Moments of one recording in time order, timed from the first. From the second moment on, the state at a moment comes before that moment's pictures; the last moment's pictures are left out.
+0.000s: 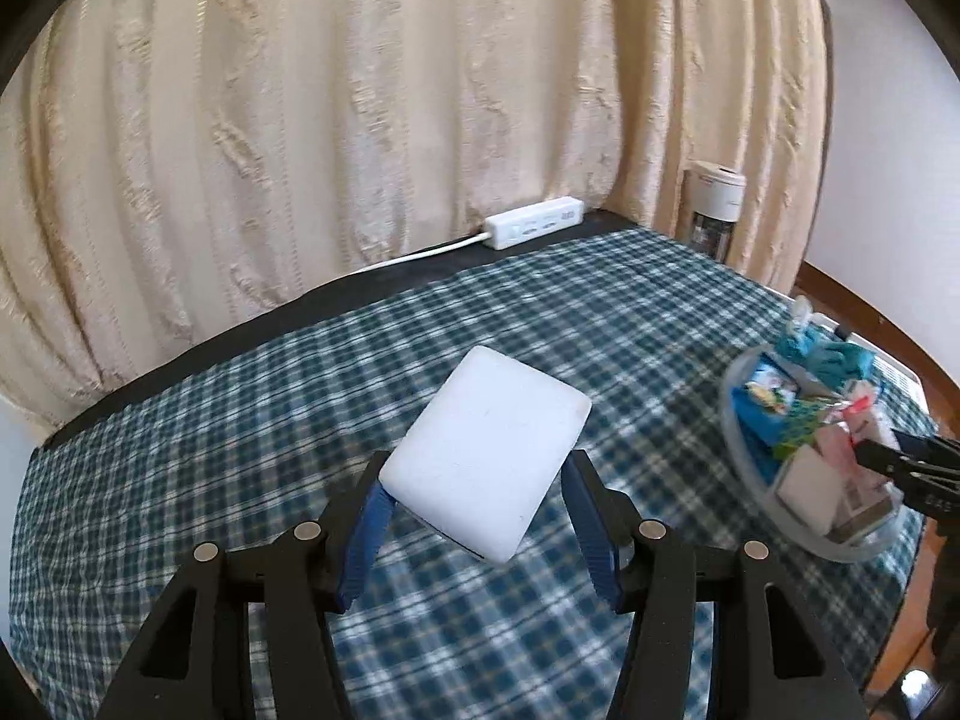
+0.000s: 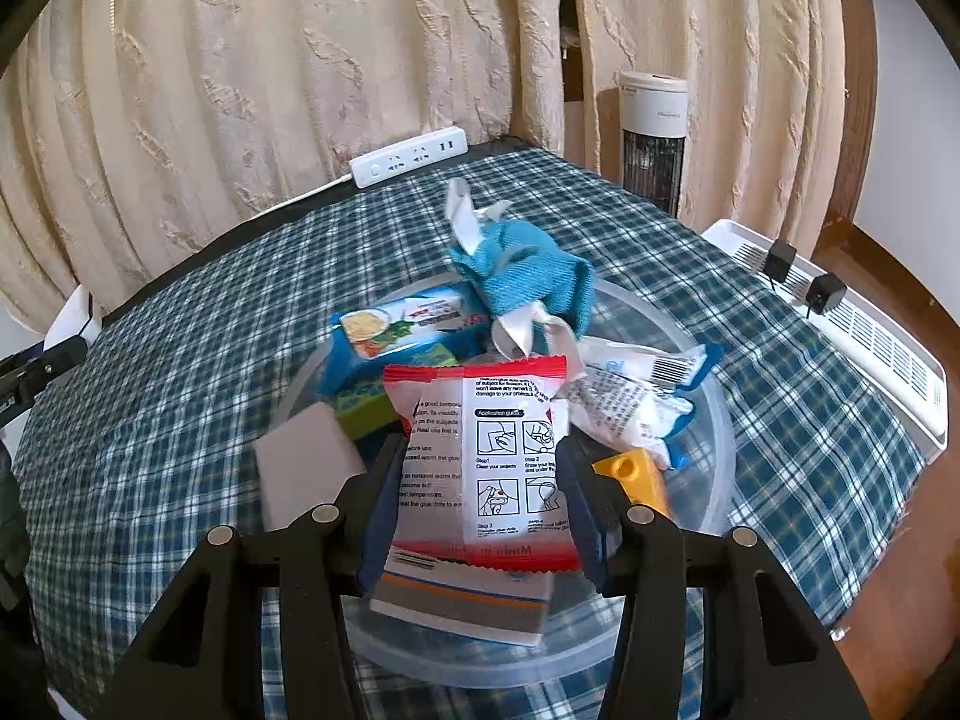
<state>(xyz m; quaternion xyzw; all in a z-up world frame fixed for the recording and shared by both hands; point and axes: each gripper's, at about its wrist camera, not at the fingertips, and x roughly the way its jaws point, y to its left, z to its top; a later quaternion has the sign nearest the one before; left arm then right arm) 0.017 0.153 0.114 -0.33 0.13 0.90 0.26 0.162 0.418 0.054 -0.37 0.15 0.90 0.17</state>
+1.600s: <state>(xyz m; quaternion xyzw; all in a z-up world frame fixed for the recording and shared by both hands) 0.087 0.334 0.080 -0.38 0.16 0.81 0.42 0.247 0.478 0.071 -0.26 0.22 0.92 0.21</state>
